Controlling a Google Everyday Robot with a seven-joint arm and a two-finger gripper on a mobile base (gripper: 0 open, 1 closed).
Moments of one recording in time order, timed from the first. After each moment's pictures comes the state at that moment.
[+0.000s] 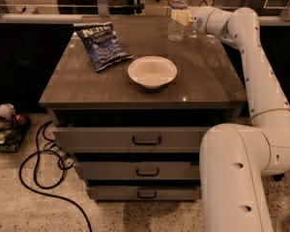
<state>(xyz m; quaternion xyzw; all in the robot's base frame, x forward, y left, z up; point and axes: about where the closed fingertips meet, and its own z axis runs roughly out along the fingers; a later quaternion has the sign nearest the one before) 0.935 -0.165 0.913 -0.22 0.70 0.23 0.64</state>
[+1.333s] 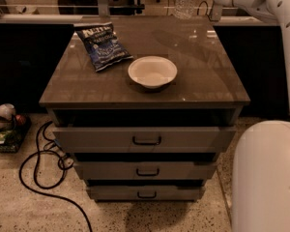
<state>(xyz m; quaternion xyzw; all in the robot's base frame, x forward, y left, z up) 0.846 -0.175 1.039 -0.25 0.67 0.29 0.64</state>
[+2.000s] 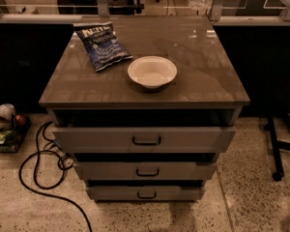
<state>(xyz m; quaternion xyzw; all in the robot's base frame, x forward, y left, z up) 0.749 -0.182 1.102 -0.28 0.65 0.26 0.66</state>
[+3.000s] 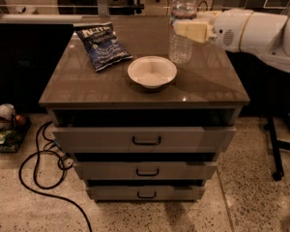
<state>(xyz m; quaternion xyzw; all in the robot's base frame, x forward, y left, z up) 0.664 -0.128 0.995 -0.32 0.67 0.27 0.61</state>
